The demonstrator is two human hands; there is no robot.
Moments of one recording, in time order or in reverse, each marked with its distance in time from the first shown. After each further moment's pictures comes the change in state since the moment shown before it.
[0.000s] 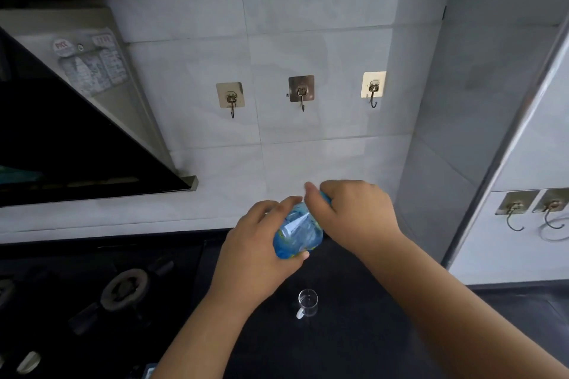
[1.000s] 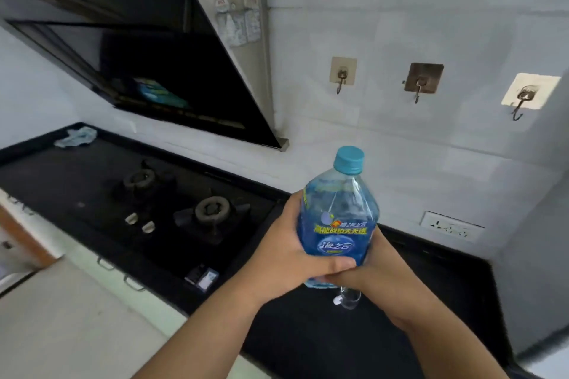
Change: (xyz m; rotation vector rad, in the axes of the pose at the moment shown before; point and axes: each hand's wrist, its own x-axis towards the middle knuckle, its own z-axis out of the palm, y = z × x) left_hand -0.059 0.038 -0.003 -0.637 0.127 -0.482; right_hand -0.056 0.022 0.050 1.196 -0.913 0.019
